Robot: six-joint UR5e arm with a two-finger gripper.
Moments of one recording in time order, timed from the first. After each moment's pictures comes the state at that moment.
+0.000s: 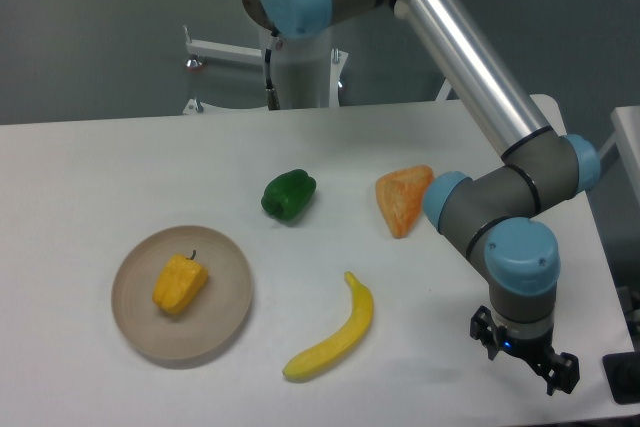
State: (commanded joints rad) arm 2.33 -2.57 -0.70 -1.09 1.67 1.21
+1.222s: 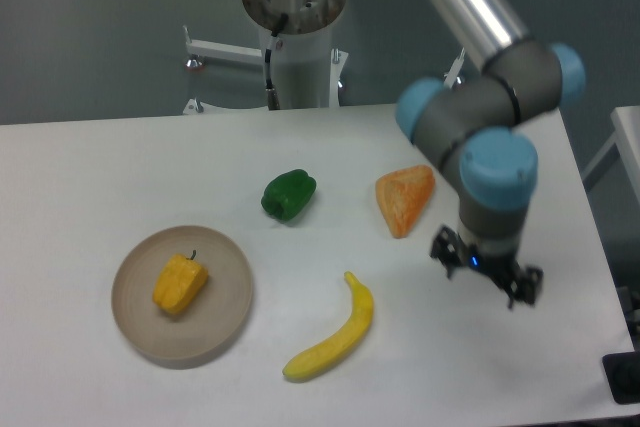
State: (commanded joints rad) arm 2.31 -2.08 -1.16 -1.33 1.53 0.84
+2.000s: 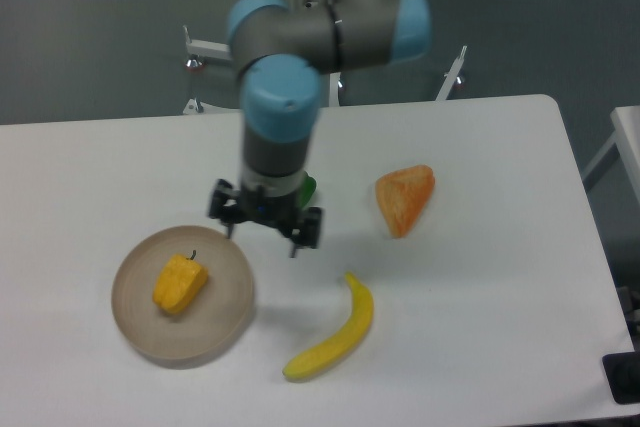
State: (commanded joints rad) arm 1.93 -2.03 -1.29 -1.28 1.41 0.36
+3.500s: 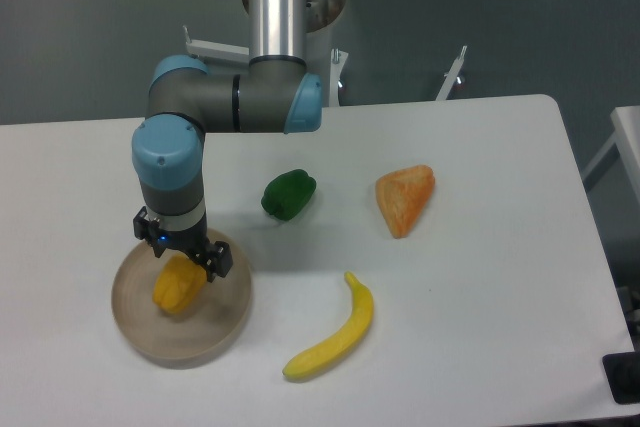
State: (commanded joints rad) arm 1.83 -2.11 -1.43 -1.07 1.48 0.44
